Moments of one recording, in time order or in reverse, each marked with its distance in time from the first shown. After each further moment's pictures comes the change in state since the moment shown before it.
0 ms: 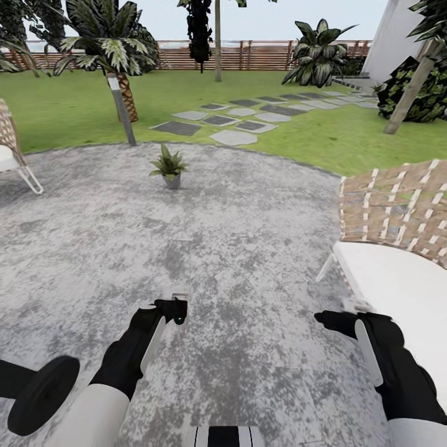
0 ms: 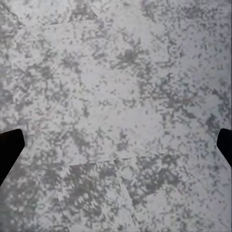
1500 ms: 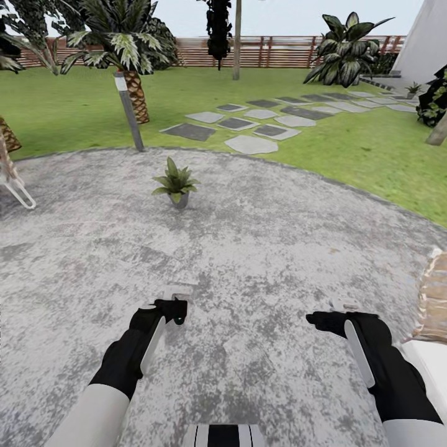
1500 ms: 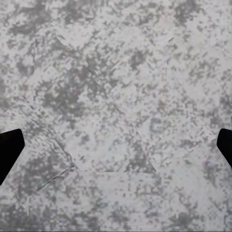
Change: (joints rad) left arm 0.000 0.000 0.000 0.000 0.000 0.000 0.000; right arm 0.000 0.000 0.086 0.001 0.003 0.000 -0.003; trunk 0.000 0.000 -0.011
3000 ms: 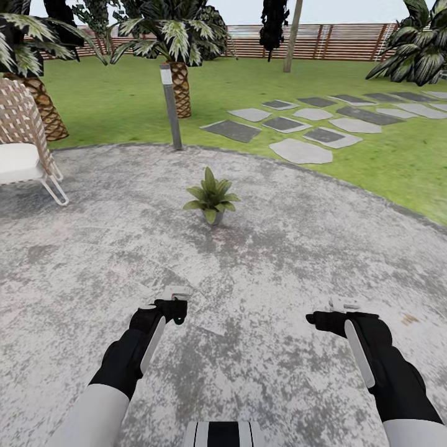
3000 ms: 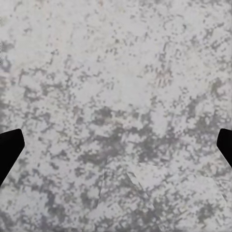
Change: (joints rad) left arm 0.000 0.000 0.000 0.000 0.000 0.001 0.002; right arm 0.000 0.000 0.000 0.000 0.000 0.000 0.000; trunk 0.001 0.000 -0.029
